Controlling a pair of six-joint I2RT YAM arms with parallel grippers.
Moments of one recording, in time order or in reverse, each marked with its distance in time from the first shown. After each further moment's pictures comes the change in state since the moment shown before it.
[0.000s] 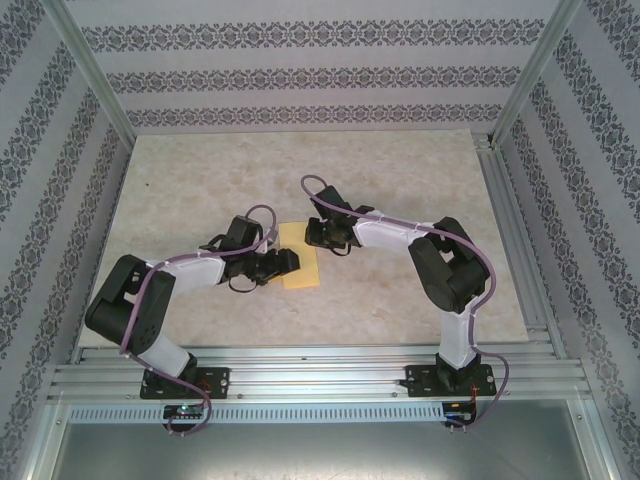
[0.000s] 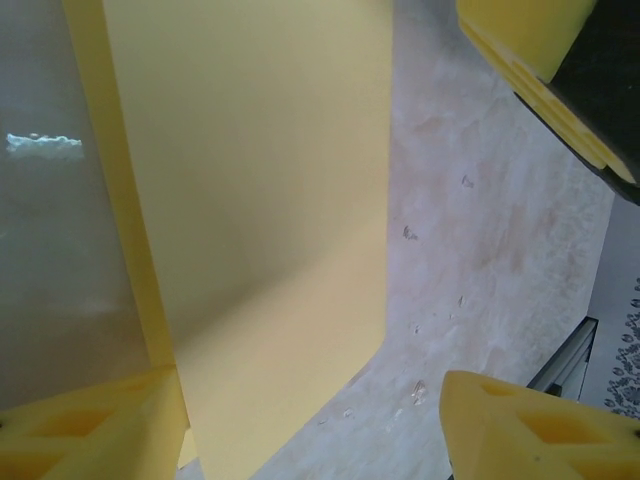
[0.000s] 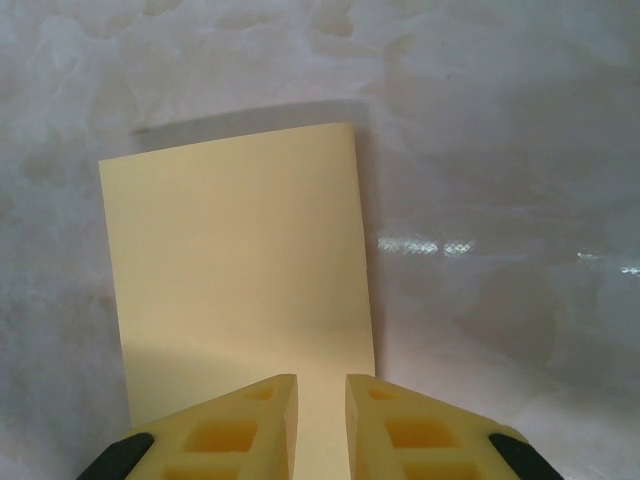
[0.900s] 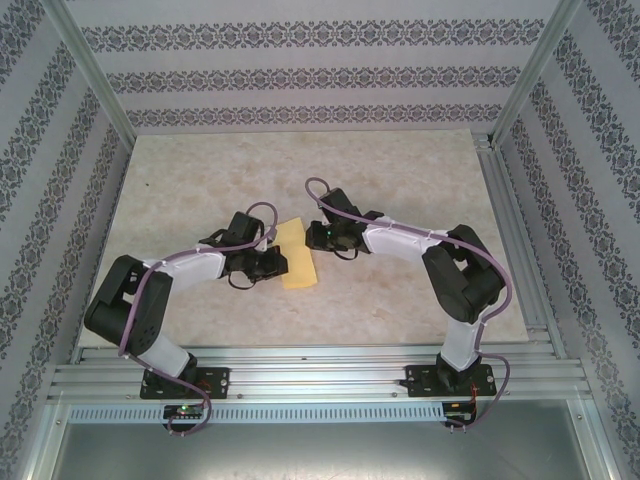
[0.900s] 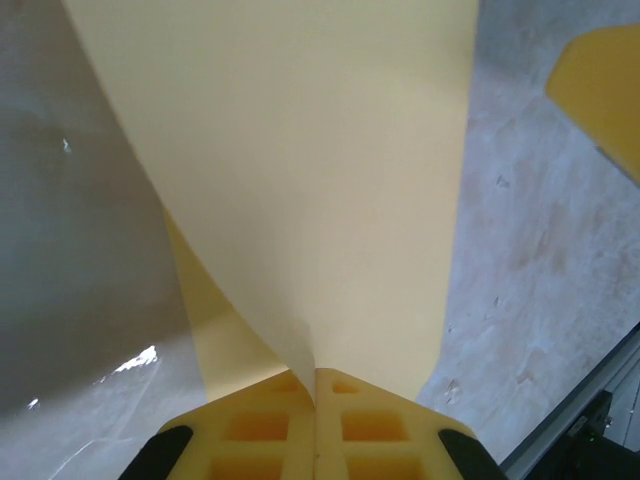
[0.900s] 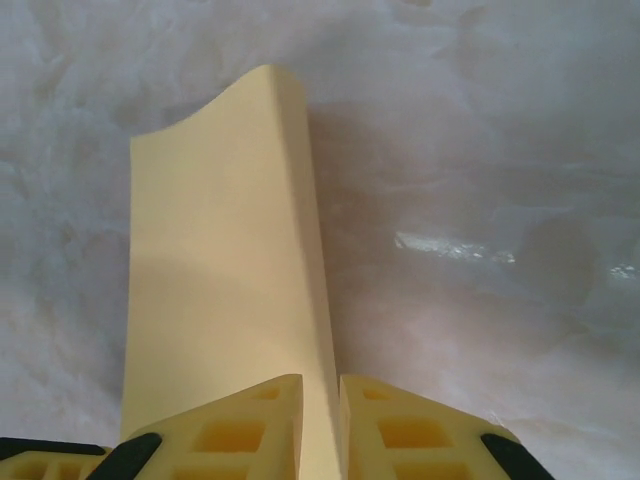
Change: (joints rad) left arm 0.000 -0.015 0.064 -0.180 -0.075 0.093; right arm 0.006 -0.100 -0.092 0.065 -0.086 -0.053
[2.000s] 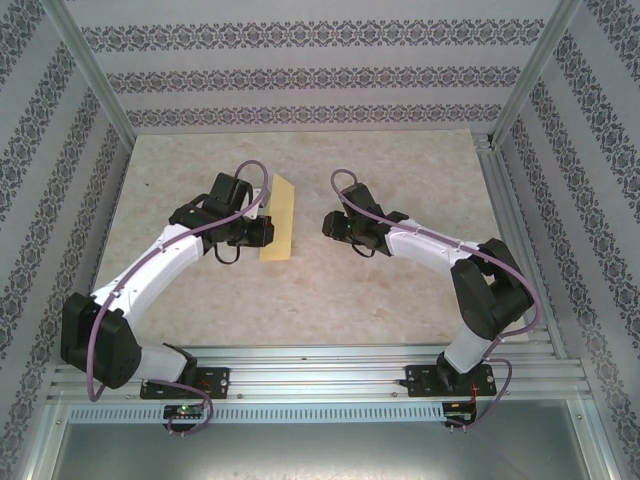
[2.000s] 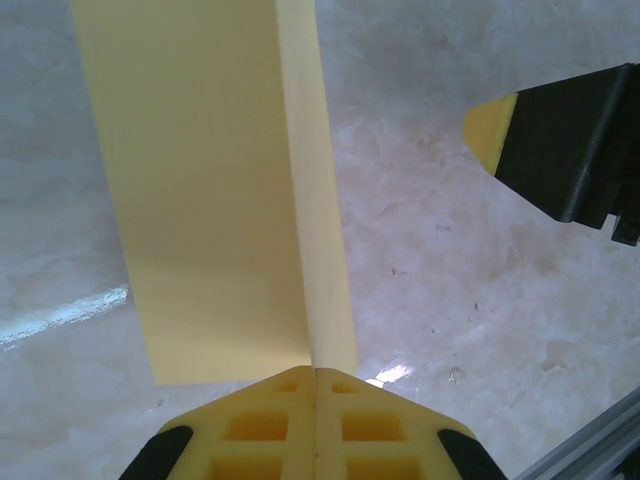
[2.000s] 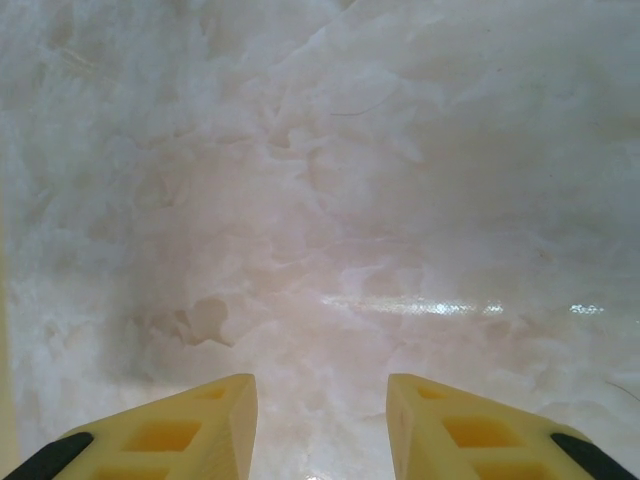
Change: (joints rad) left arm 0.010 -0.192 0.375 -0.481 -0.232 0.351; right arm -0.074 -0.172 -0.116 0.014 0.153 0.048
